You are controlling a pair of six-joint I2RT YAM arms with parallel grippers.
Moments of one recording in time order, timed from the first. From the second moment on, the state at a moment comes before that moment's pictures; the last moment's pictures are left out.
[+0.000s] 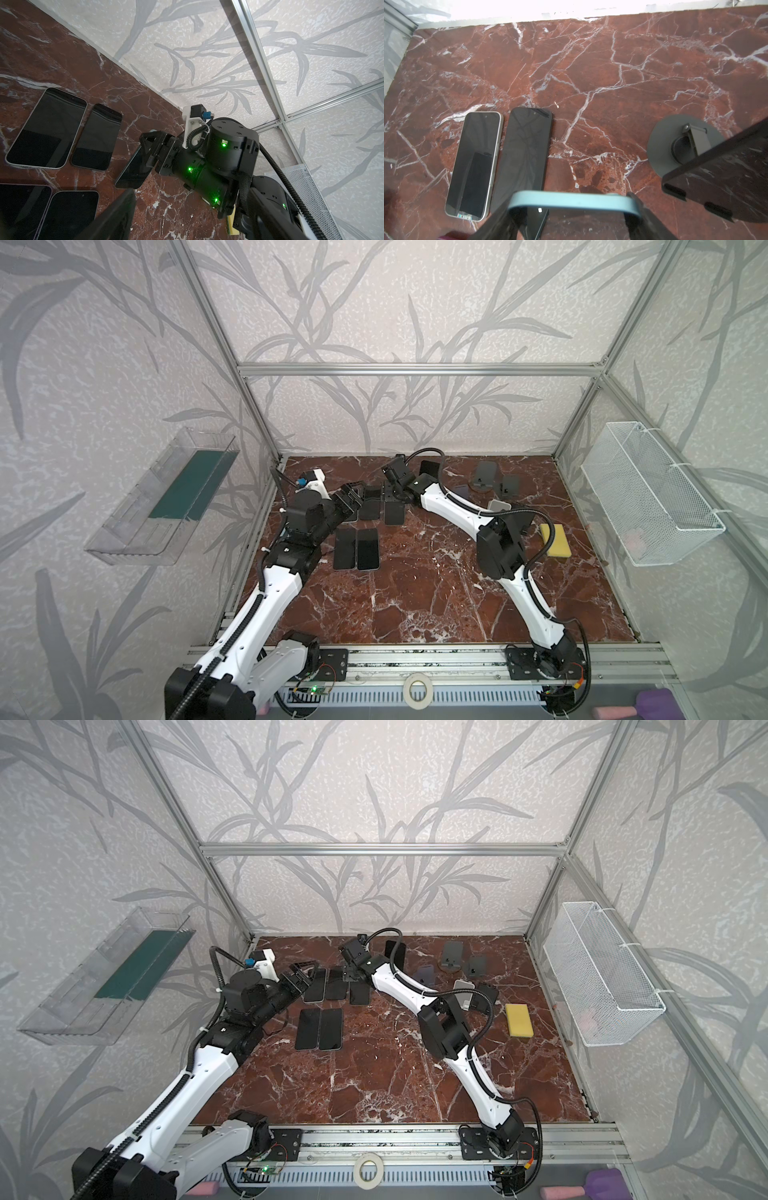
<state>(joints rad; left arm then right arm) -0.23 1.00 0.80 -0.04 0.18 -0.88 0.73 2.46 2.24 -0.62 0.25 0.59</state>
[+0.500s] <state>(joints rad) -0.23 1.00 0.80 -0.04 0.18 -0.88 0.70 2.65 2.47 -0.68 0.24 0.60</state>
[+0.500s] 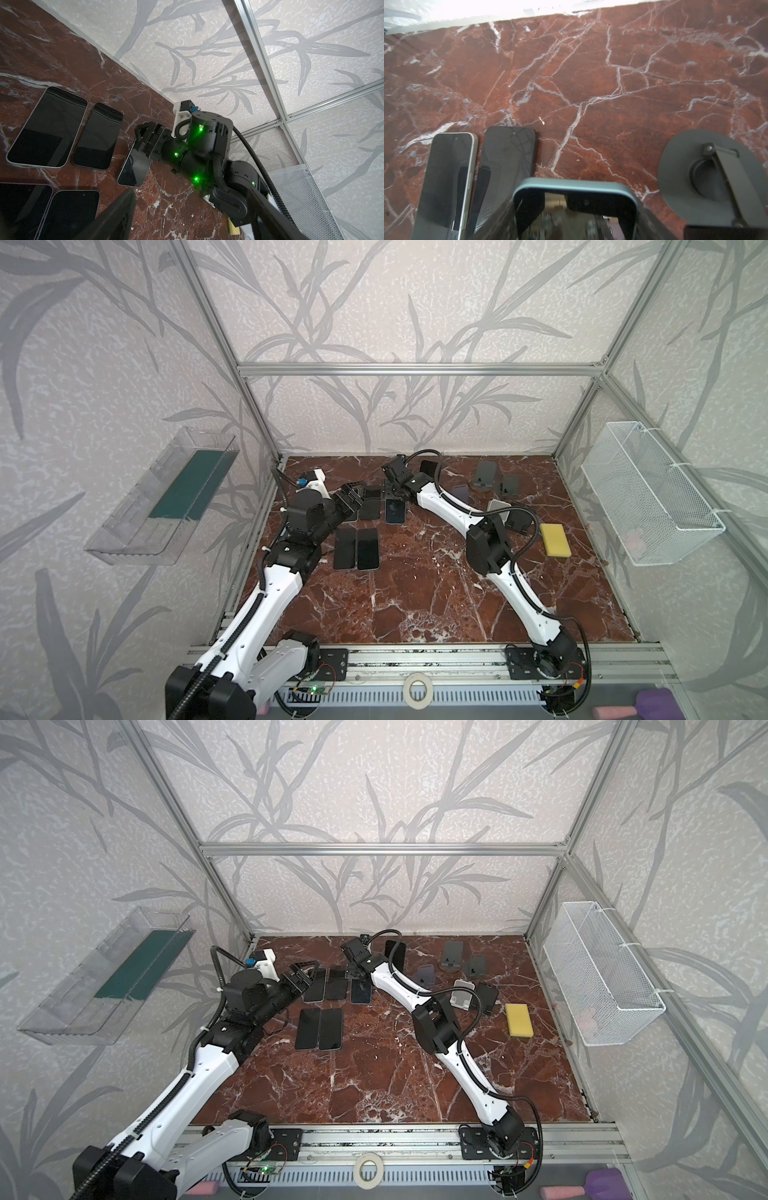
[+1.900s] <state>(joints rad) -0.23 1.00 0.80 -0.04 0.18 -0.89 0.66 2.78 2.61 -0.72 0.13 0.68</state>
